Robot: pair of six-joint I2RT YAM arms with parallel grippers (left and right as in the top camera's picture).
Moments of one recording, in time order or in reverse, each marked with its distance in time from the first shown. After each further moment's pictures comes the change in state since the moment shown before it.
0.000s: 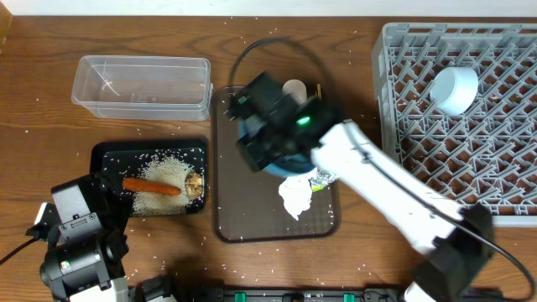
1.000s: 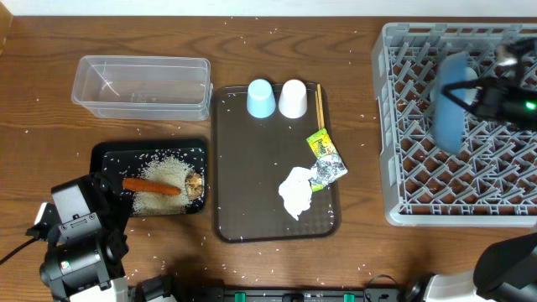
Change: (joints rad) left arm 0.000 0.000 0.000 0.000 0.000 0.000; right arm -1.239 -0.144 -0.059 -0.297 -0.830 -0.449
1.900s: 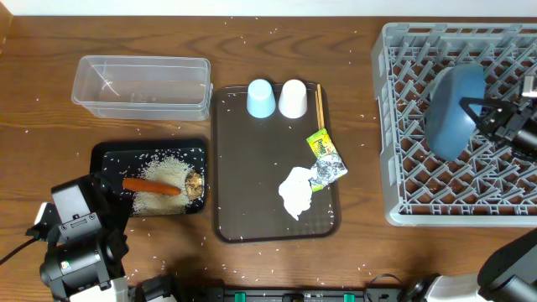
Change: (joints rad) left arm 0.000 0.000 0.000 0.000 0.000 0.000; right arm -0.170 -0.016 -0.330 0.258 -0.317 0.092
